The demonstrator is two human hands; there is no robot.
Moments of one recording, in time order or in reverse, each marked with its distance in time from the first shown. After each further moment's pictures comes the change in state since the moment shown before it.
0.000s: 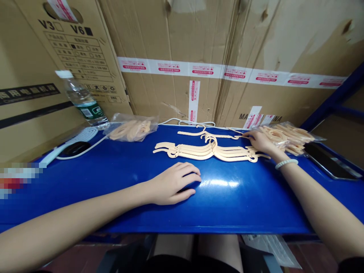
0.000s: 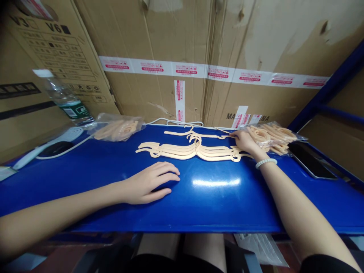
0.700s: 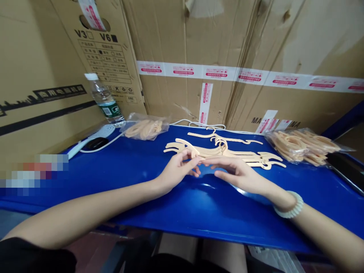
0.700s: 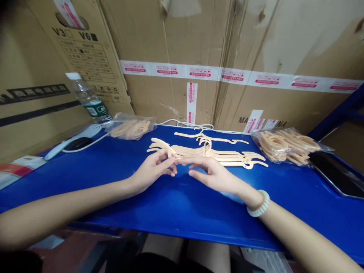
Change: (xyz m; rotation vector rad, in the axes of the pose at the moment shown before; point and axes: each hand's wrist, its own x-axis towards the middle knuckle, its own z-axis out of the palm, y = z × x) left_hand 0.020 0.001 0.001 -1.124 0.608 -0.643; right_hand -0.060 -0.208 -0.030 1.071 -0.302 -0.472
